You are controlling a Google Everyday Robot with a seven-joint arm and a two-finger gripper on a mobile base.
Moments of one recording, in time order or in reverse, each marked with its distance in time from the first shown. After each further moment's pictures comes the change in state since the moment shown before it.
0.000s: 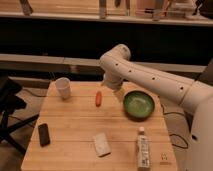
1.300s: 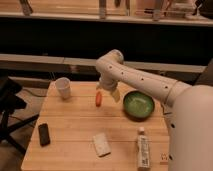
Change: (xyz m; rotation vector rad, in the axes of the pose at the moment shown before) arm -0.005 -0.027 0.059 -0.024 -0.034 -0.180
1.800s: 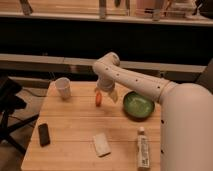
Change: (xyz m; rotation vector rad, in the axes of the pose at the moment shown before) arm -0.002 -0.013 0.026 -0.019 -0.019 -0.066
